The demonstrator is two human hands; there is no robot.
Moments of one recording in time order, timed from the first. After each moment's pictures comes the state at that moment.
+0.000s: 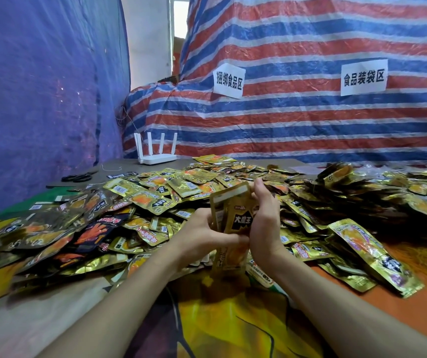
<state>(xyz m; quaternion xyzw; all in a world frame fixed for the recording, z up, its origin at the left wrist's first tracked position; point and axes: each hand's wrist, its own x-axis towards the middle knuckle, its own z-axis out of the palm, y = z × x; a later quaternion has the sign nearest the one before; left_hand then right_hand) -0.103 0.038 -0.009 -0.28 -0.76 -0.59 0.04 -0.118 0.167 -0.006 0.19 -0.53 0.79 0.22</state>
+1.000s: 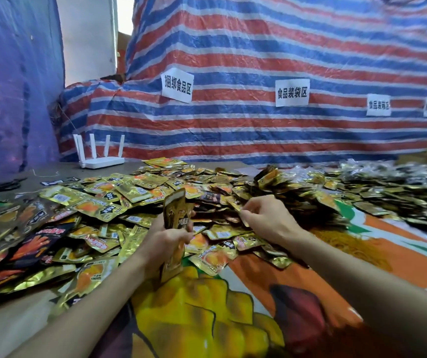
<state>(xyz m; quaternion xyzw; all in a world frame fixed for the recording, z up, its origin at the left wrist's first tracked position) -0.084 0.062 -0.008 -0.19 -0.70 -0.69 0.02 -0.082 0.291 0.029 0.01 -0.94 0.29 0.19</state>
